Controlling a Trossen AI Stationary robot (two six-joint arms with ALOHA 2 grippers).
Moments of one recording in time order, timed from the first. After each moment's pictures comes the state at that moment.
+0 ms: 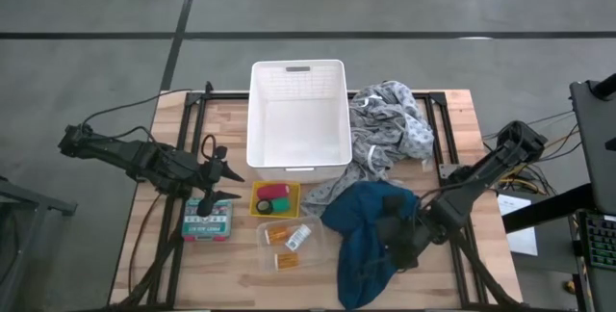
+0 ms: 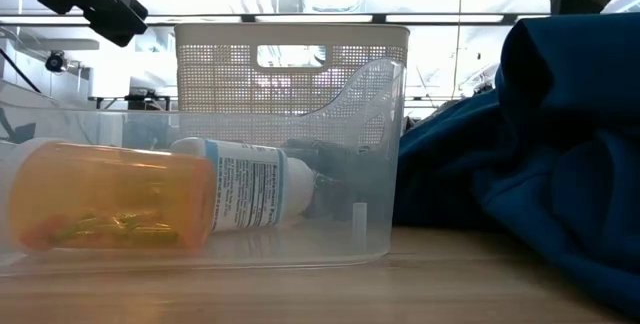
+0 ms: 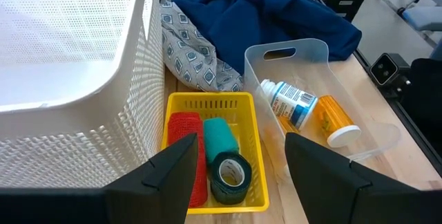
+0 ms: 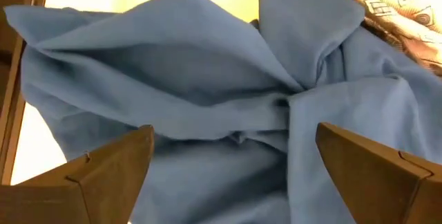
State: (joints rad) left arm -0.28 0.61 0.58 -0.53 -0.11 -0.13; right arm 0.69 1.44 1.11 -0.85 0.29 0.56
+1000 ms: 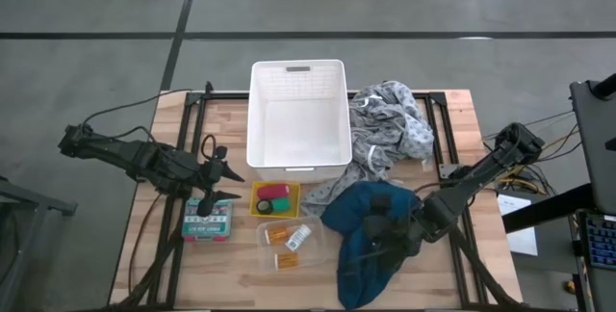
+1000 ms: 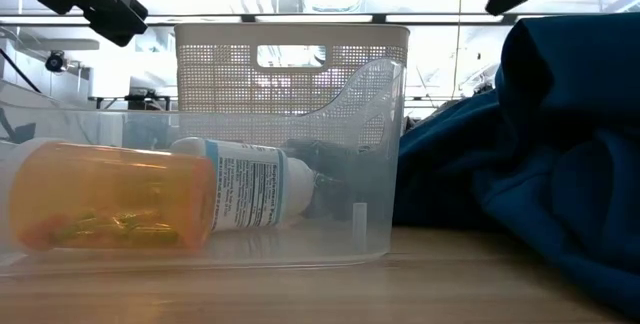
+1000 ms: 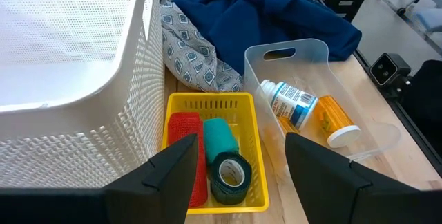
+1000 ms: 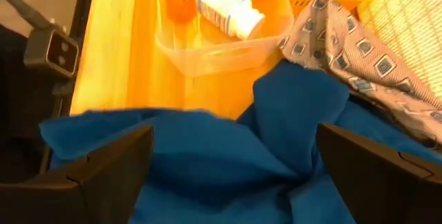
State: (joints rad) left arm -0.28 0.61 0.58 -0.53 -0.11 -0.13; right arm 0.63 1.48 1.15 -0.66 0.36 0.57
